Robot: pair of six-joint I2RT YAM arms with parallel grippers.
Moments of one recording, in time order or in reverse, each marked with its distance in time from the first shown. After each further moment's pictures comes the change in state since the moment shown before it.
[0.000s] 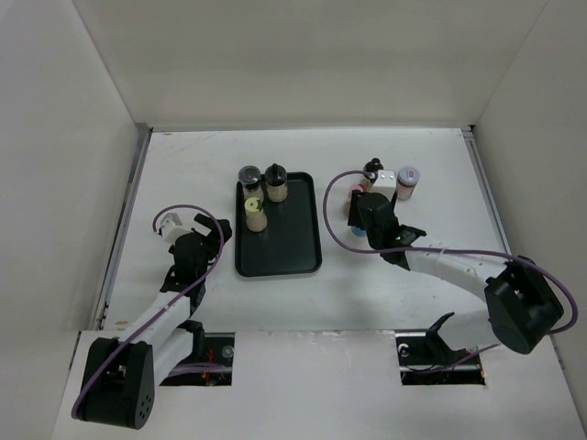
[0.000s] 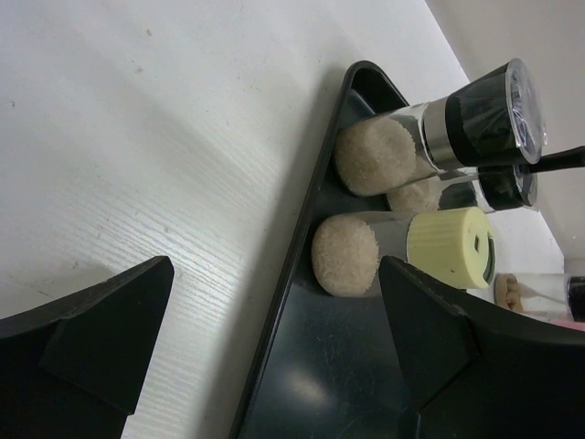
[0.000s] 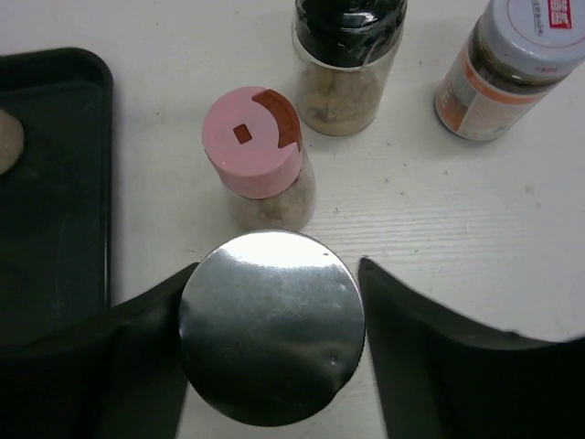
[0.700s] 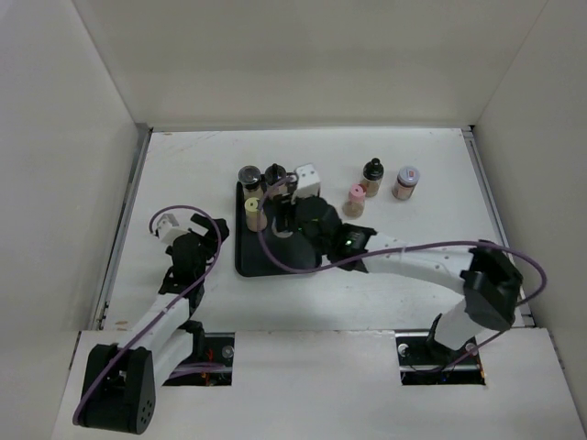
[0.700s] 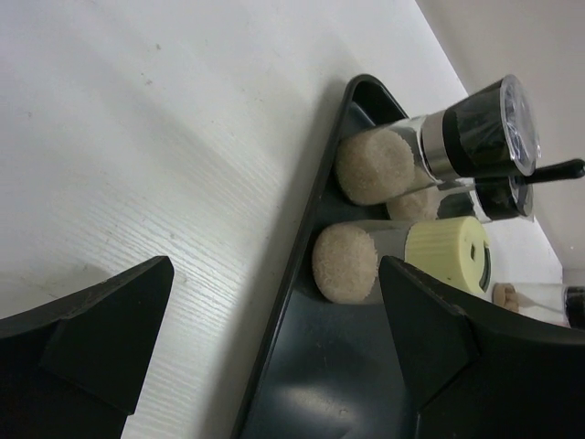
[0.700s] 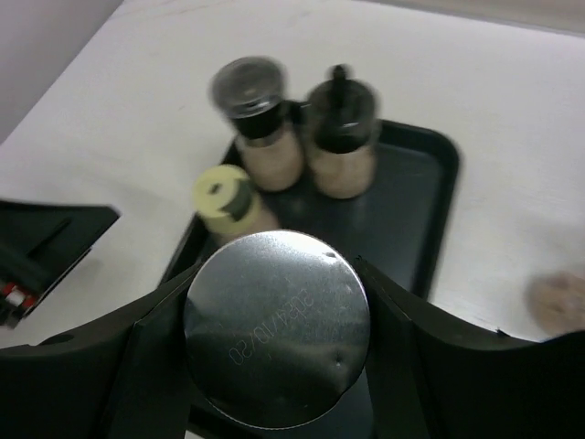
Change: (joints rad) left arm 0.011 -0.027 0.000 -0.016 -0.016 0.000; right arm 0.363 0.176 0.353 0.080 -0.056 -0.100
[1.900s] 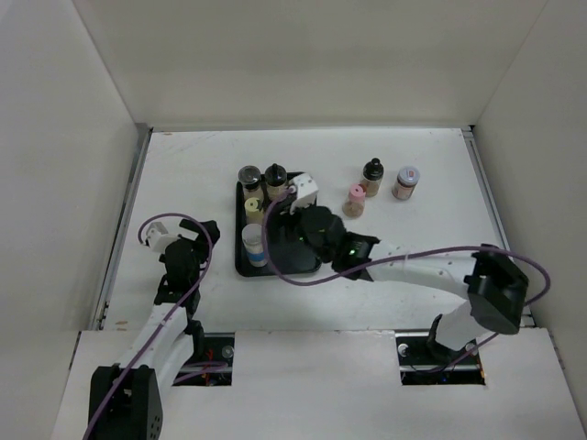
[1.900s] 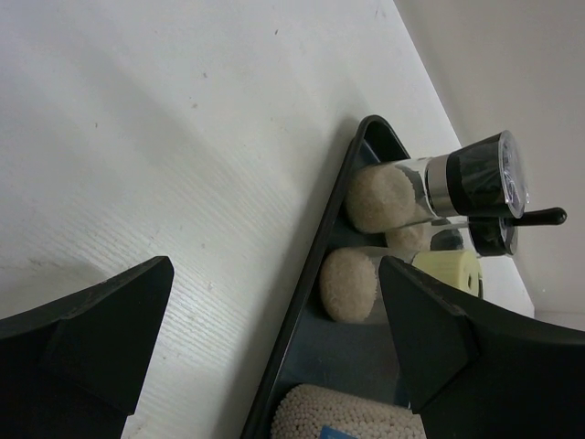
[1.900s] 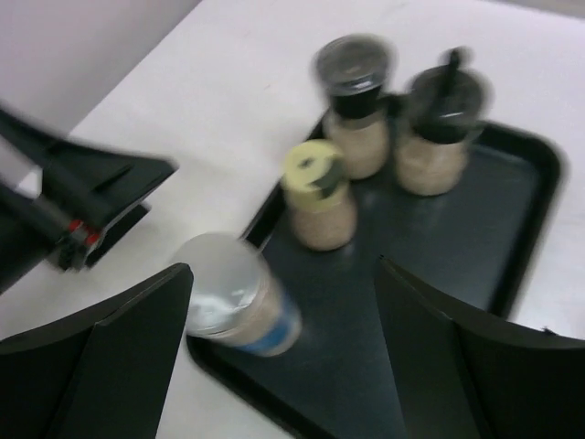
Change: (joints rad) left arm 0.085 -0.126 -0.046 -0.055 0.008 -0.060; right arm 0.077 0.048 -0.031 0.115 -0.122 -0.014
